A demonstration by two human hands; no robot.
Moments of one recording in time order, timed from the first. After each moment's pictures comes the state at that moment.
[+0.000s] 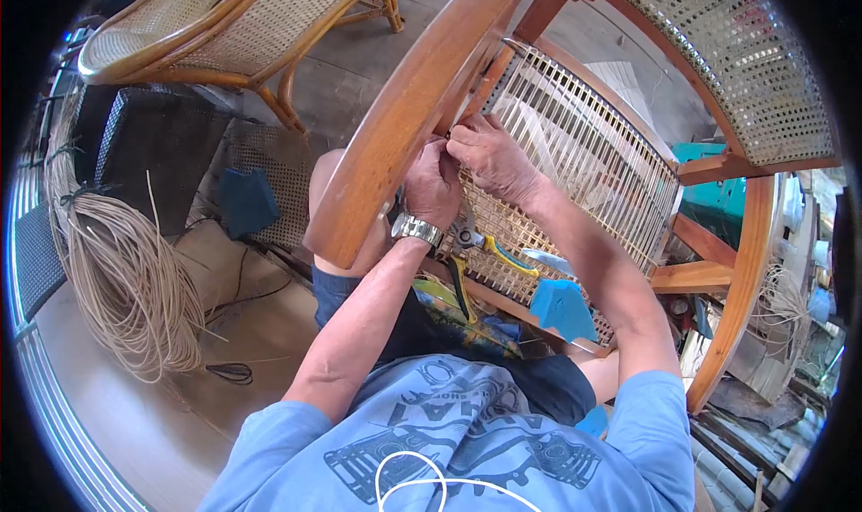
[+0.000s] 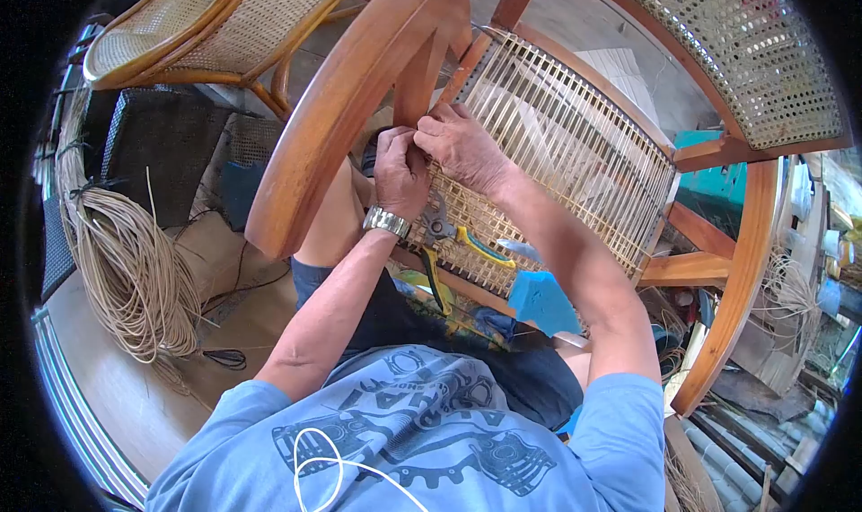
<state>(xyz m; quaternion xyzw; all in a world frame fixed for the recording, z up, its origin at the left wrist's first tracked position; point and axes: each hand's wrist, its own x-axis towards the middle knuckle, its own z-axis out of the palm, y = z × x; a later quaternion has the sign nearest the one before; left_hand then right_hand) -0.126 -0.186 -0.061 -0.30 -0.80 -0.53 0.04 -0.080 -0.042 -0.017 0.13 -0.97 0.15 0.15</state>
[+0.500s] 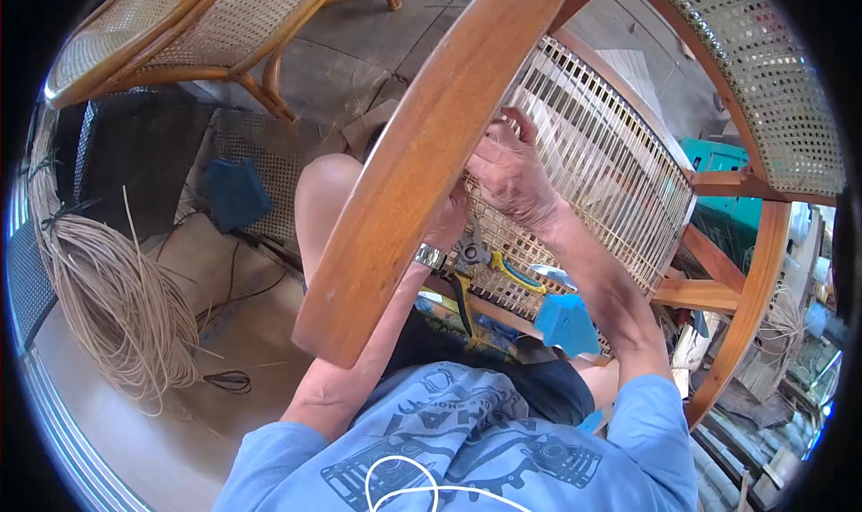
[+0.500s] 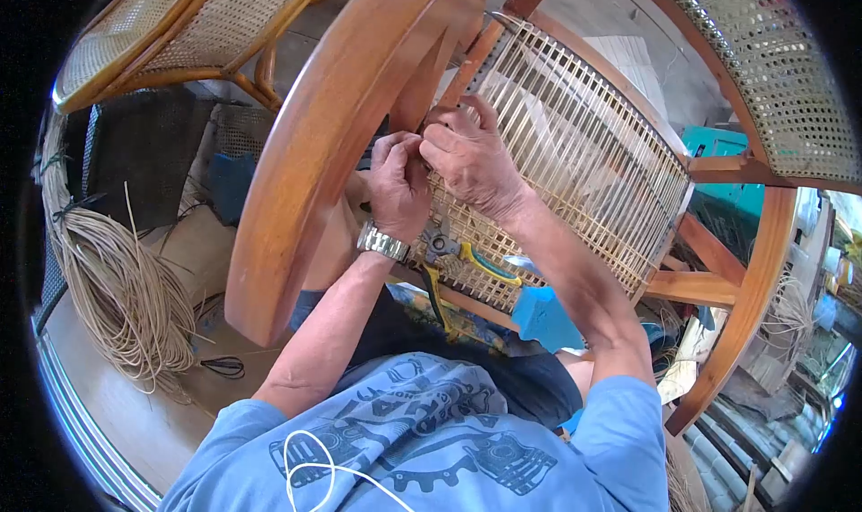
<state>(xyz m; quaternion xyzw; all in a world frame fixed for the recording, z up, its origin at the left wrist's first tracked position) -0.118 -0.185 -0.077 -0.25 -0.83 -0.49 0.03 -0.076 -0.048 -0.021 0.07 -0.97 0.08 0.22</state>
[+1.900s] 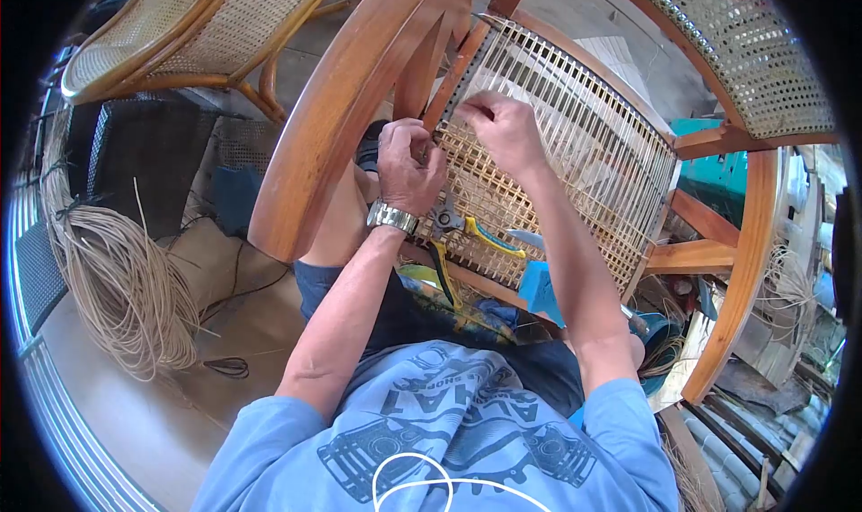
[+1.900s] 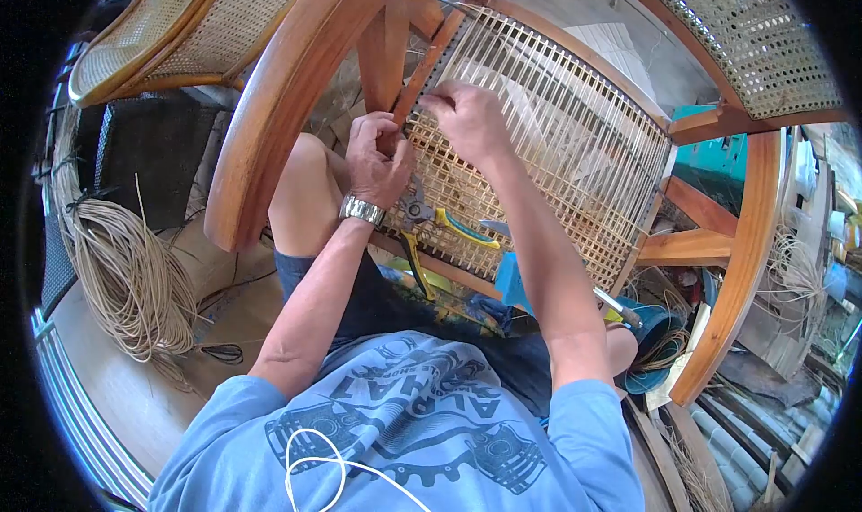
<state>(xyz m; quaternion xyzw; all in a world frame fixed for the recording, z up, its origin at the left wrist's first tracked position) -0.126 -0.188 -0.061 -0.35 -0.79 -0.50 0.05 -0.057 -0.030 -0.008 -0.25 -0.84 0.45 0.15</state>
